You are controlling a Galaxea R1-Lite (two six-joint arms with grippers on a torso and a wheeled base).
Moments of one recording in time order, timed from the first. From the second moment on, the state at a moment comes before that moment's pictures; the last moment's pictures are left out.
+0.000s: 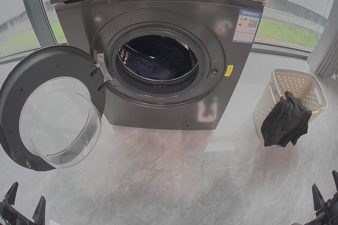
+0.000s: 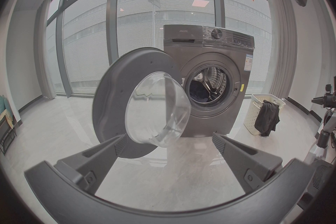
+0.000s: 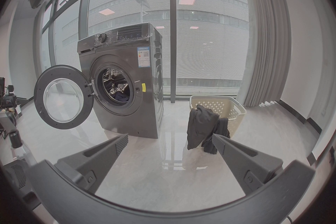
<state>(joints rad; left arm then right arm) 0.00 0.01 -0.02 0.00 0.00 0.00 0.00 0.01 -0.02 0.00 0.02 -0.02</state>
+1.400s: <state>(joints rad) 0.00 0.01 -0.02 0.00 -0.01 0.00 0.00 0.01 -0.02 0.00 0.02 -0.02</state>
